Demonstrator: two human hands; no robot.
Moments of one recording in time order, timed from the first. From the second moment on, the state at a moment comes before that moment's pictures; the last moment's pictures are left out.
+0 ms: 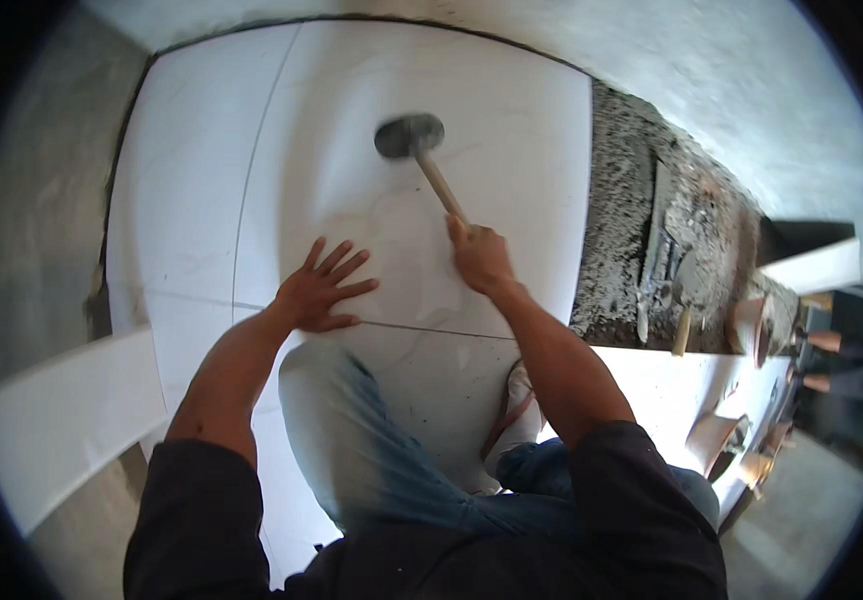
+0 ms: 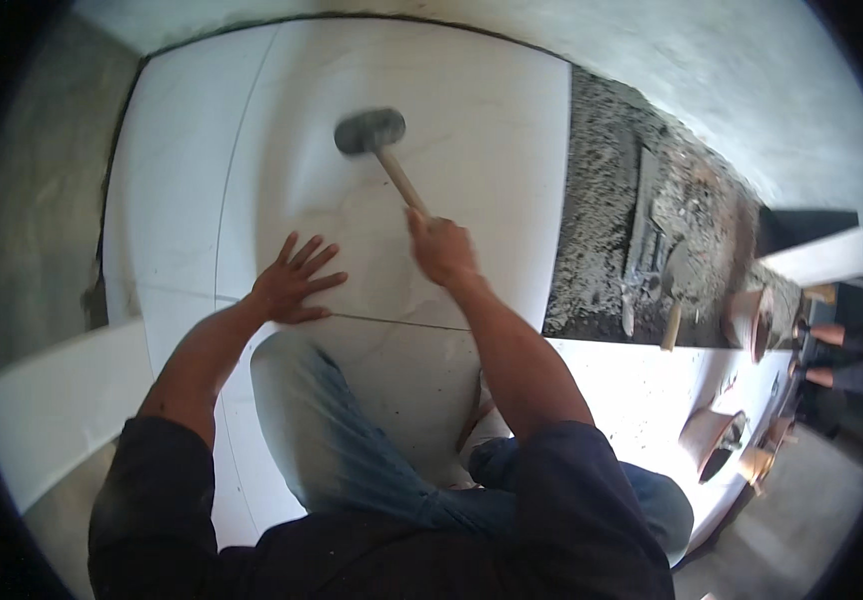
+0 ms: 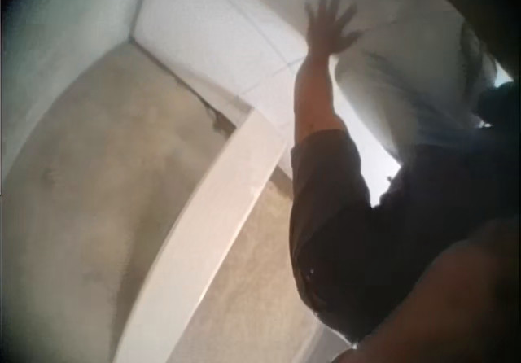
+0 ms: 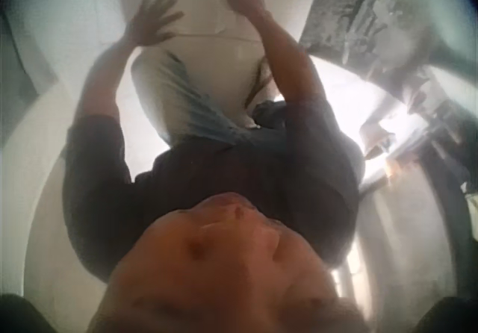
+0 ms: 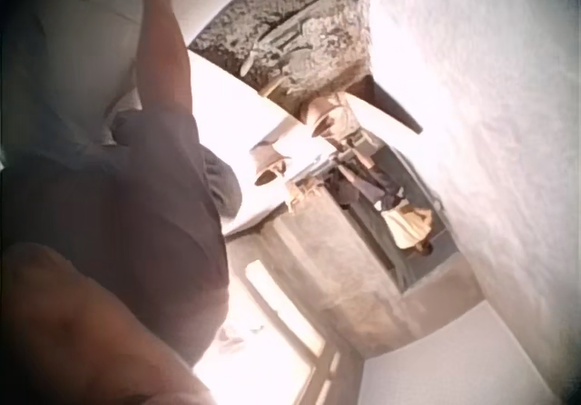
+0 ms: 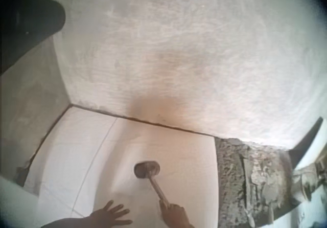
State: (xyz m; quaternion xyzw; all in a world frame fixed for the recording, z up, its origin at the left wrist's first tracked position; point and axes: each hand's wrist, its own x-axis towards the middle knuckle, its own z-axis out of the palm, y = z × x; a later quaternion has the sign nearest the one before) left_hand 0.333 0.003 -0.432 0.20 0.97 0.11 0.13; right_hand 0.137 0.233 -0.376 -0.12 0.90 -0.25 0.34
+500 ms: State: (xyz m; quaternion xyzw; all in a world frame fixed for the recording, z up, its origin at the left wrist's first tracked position) left_hand 0.335 0.005 -0.429 0.19 0.97 0.11 0.12; right_hand 0.145 0.256 -0.359 -0.02 0.90 -0.28 0.33
